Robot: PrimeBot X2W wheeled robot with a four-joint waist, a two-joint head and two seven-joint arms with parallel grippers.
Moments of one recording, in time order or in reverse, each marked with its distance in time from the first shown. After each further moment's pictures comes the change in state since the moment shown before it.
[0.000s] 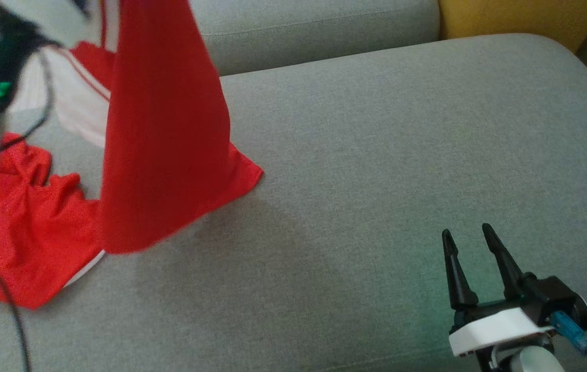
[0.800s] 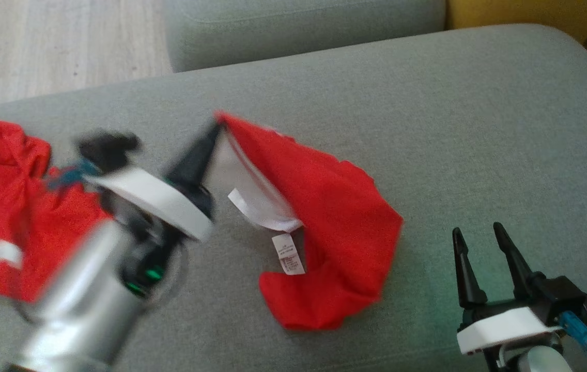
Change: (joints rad) left arm 0.527 -0.276 -0.111 0.271 -0.015 -0.096 -0.395; right arm 0.003 0.000 -0.038 -0.005 -0.018 0.000 0.000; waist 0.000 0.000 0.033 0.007
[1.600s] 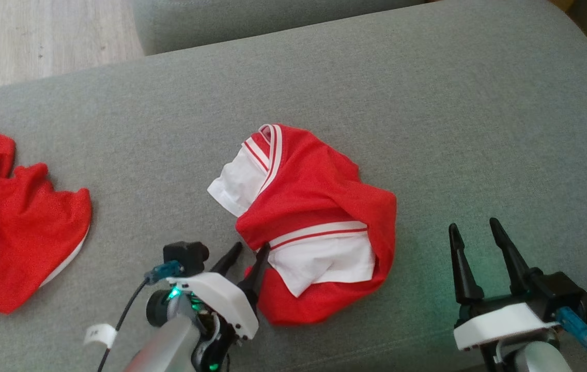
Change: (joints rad) left arm 0.161 -0.186 -0.007 0.348 0.231 0.018 -0.047; right arm -0.015 0.000 0.013 0.006 0.008 0.000 0.000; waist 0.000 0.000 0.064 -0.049
